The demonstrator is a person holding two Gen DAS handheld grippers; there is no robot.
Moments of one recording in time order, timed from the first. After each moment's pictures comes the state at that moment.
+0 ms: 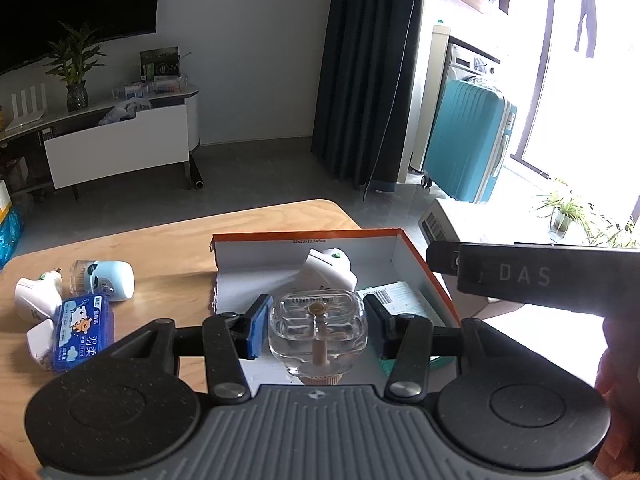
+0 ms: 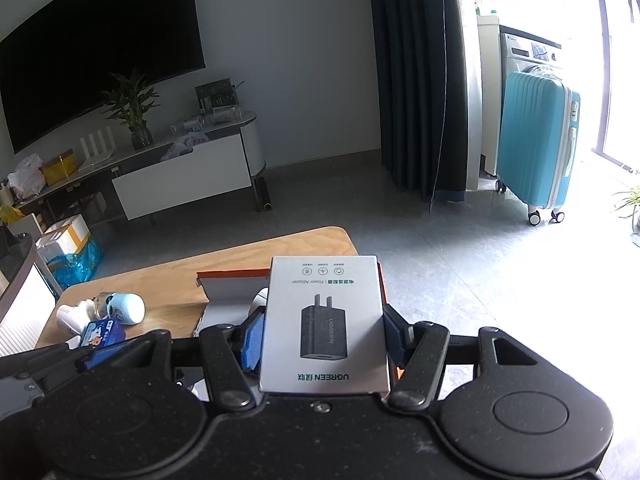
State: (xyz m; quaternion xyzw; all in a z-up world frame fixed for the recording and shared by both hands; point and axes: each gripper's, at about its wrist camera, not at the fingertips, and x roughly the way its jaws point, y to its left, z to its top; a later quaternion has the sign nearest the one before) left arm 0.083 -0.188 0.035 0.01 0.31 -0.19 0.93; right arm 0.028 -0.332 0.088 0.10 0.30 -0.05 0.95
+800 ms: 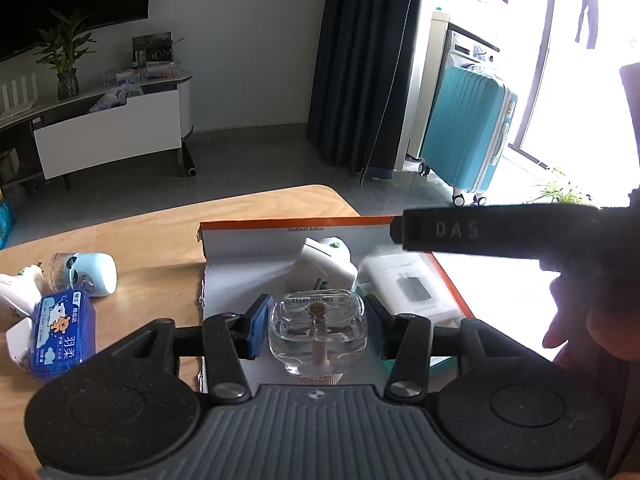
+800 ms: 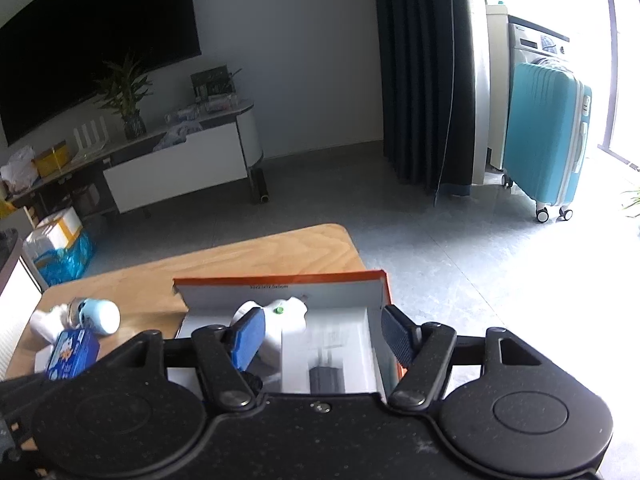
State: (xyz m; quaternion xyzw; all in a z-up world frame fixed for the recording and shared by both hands) left arm 0.098 -0.195 0.023 0.02 0.32 -0.20 0.93; right arm 0.079 -0.341 0.064 0.11 0.32 -0.04 0.94
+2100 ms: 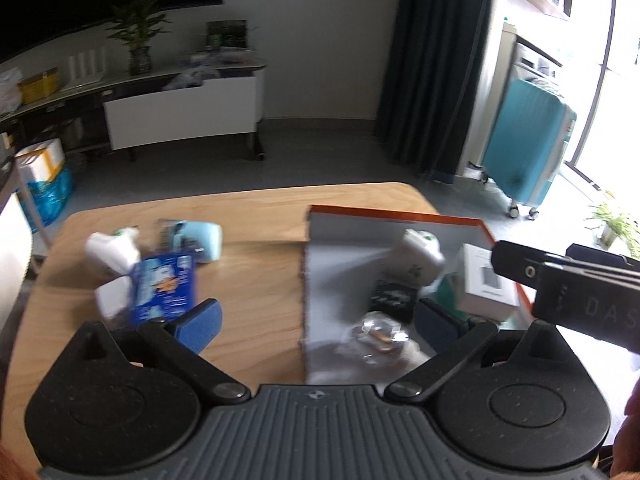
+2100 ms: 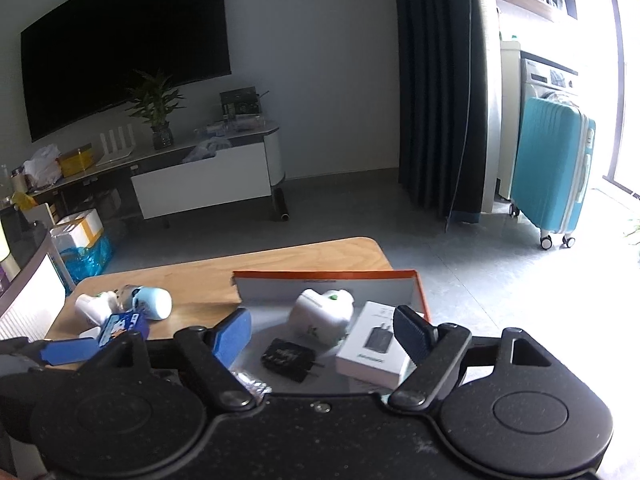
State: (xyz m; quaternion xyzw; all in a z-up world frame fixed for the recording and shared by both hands) left arm 0.080 -0.130 0.040 -0.01 0.35 -0.09 0.93; right arm 0.024 -0.289 0.089 0.07 0.28 -0.03 0.96
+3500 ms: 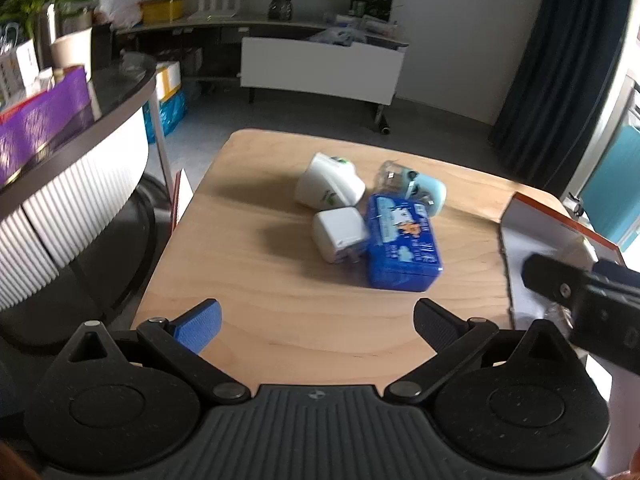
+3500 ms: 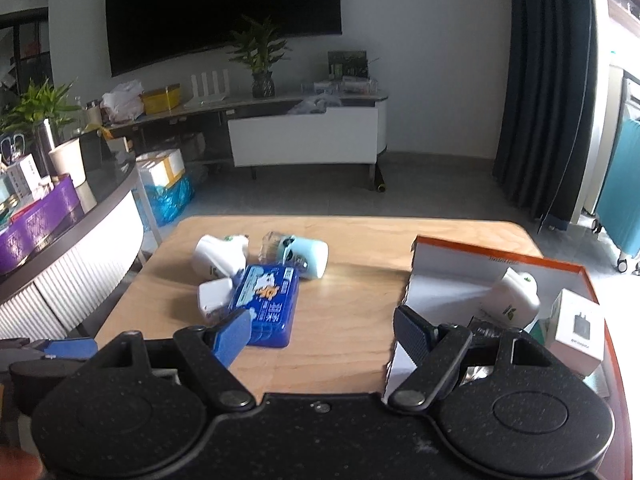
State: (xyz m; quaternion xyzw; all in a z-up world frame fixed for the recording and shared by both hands) left arm 0.068 0.021 0.012 -0.09 0.39 0.04 0.92; right arm 0.050 -0.139 0.073 0.02 0.32 0.10 0.94
